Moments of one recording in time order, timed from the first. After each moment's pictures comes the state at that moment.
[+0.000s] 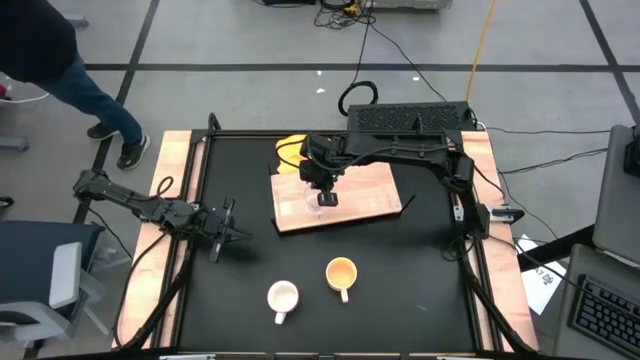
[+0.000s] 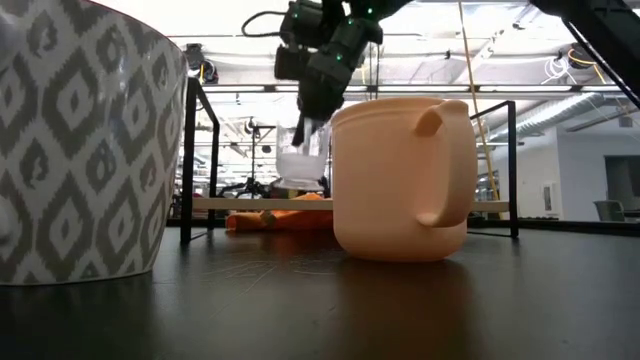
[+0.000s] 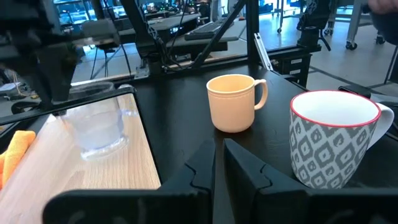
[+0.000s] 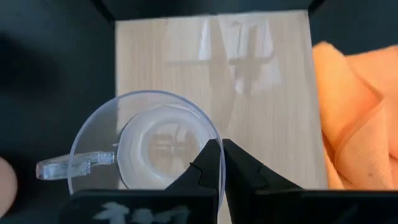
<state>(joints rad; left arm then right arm) -0.34 0.26 0.05 0.08 -0.13 0.10 -0.25 2.08 1.88 -0.92 -0.19 -0.33</state>
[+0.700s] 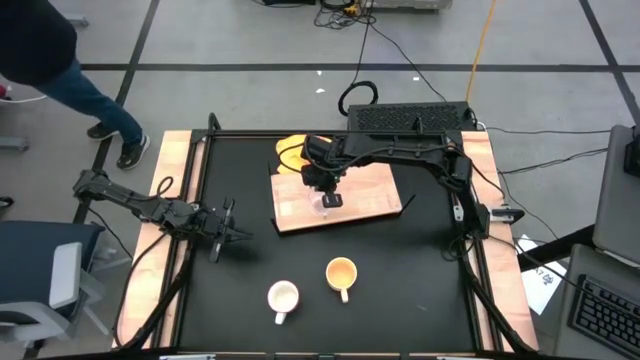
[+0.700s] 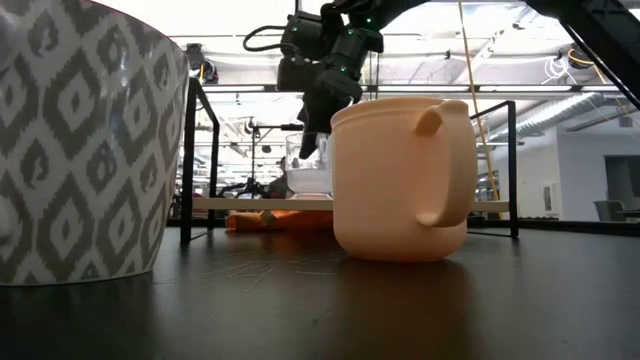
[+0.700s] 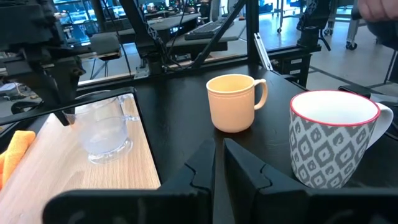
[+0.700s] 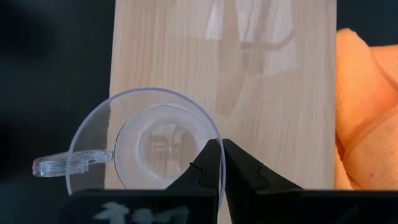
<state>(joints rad) -0.34 0.26 0.05 0.08 -0.13 0.10 -0.26 2.09 1.85 -0.93 -0.19 -0.45</state>
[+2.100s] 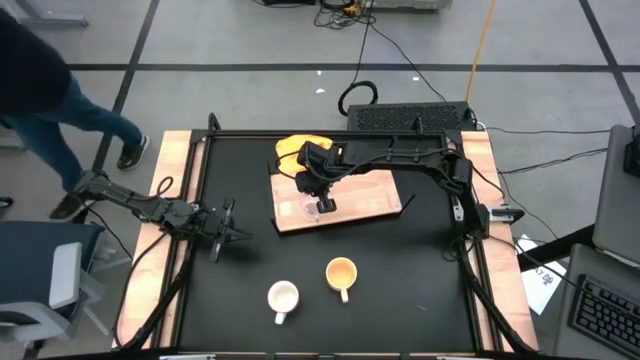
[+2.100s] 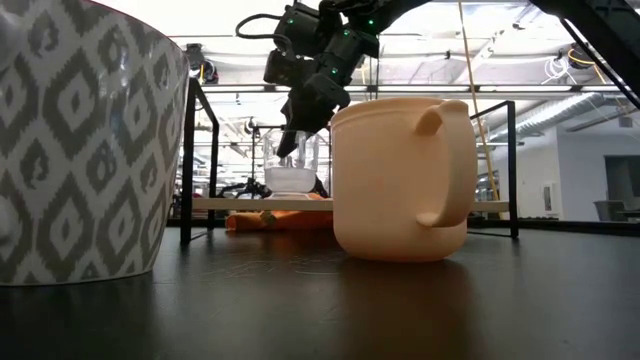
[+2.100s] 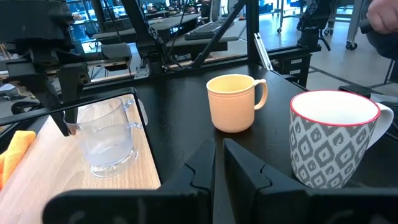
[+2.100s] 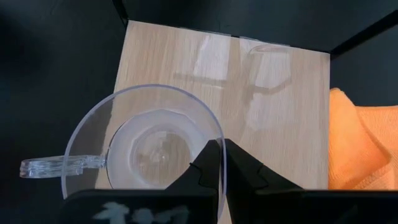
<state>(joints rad) -0.34 0.26 0.05 0.08 -0.13 0.10 -0.22 2.10 1.79 -0.74 -0.19 -0.50</state>
